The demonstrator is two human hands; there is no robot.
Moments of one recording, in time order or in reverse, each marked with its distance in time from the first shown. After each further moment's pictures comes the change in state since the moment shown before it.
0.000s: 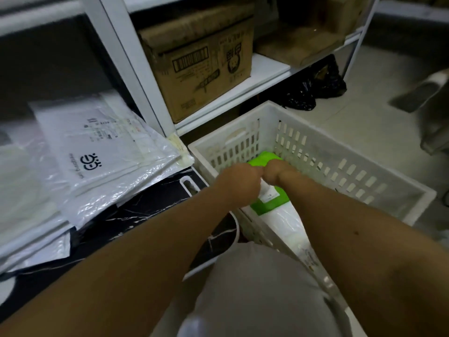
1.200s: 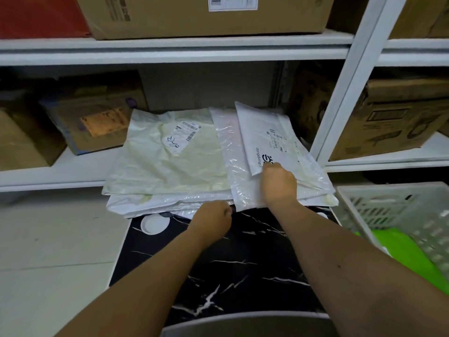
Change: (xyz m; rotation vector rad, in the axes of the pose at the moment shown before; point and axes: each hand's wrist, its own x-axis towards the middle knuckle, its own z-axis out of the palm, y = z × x) left_hand -0.299 -0.199 -0.040 -0.366 0.207 -0.977; right_hand -0.095 -0.333 0.125 -0.371 0.479 -0.681
